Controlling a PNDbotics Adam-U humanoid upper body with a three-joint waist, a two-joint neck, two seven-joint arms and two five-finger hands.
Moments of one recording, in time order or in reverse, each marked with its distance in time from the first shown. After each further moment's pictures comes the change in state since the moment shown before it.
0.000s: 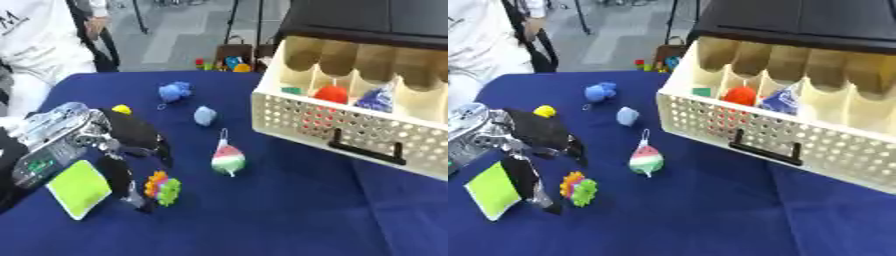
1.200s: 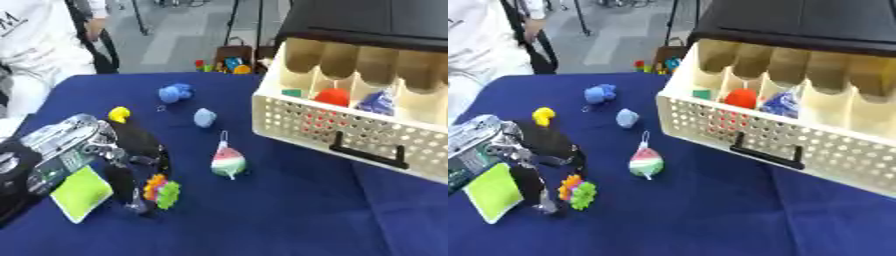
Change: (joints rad) left arm 0.000 -0.045 -0.019 0.098 -0.025 -0.015 0.015; right arm 0.000 0.002 -0.001 0.000 0.001 0.008 -0.009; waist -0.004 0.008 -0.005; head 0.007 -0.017
